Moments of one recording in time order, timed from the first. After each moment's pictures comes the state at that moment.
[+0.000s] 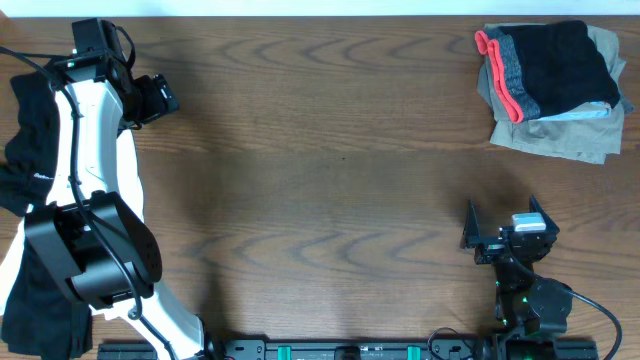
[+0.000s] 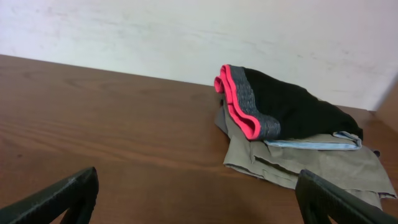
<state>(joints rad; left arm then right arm) 0.25 1.93 1.70 -0.99 -0.04 -0.25 -0.04 0.01 0.01 -0.07 -0.07 -0.09</state>
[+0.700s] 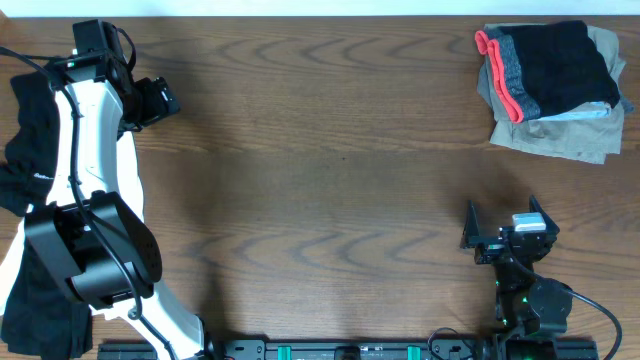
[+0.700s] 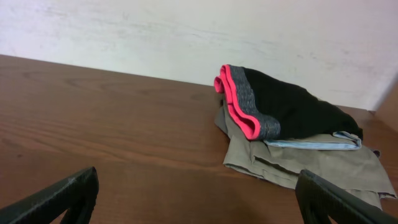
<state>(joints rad) 0.25 1.93 1.70 -1.02 -0.04 -0.26 -0.04 0.01 0.01 -0.07 -0.07 -0.09</state>
